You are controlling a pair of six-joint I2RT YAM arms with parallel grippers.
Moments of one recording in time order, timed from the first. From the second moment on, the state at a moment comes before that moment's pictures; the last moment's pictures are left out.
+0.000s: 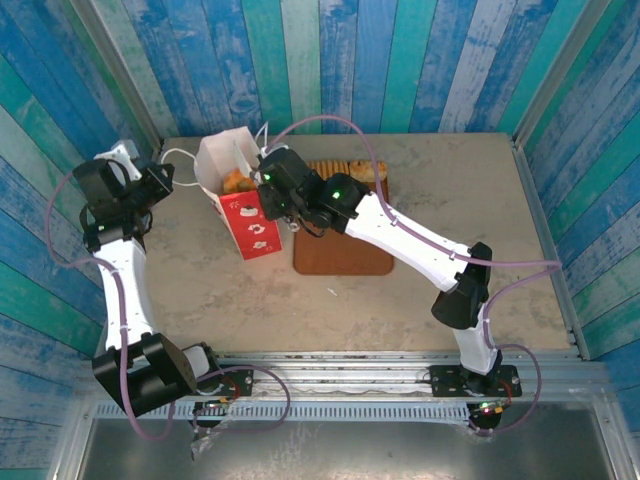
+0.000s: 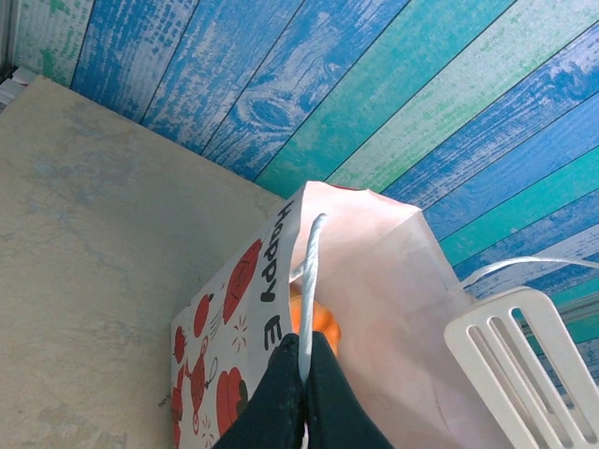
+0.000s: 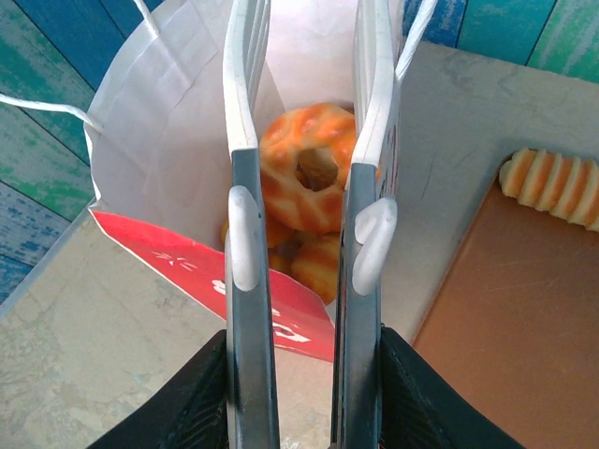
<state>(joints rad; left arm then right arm) 0.42 1.18 1.12 -0.33 0.62 -0.42 1.03 2.01 2.18 -0.83 0.28 0.43</state>
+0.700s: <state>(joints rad) 0.42 1.16 1.22 -0.33 0.69 -0.46 1.02 1.62 2.07 -0.75 0.19 0.37</state>
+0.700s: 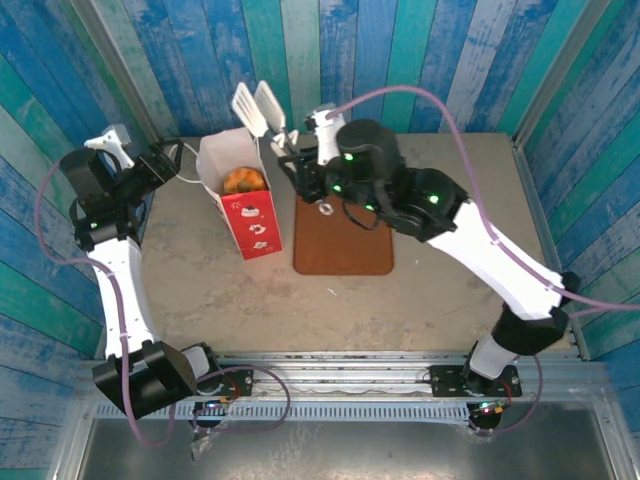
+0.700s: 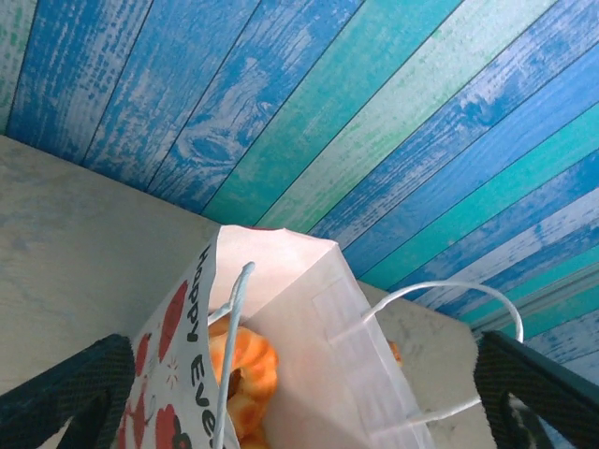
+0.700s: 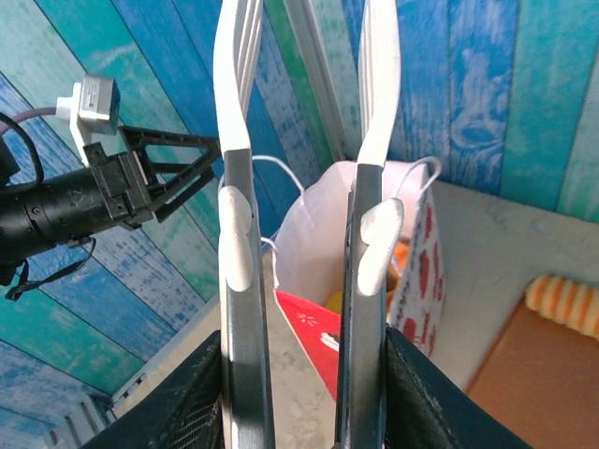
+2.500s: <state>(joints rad) 0.42 0.94 1.00 -0.35 0.54 -0.46 0.21 1.98 1.72 -0.83 -0.22 0.35</state>
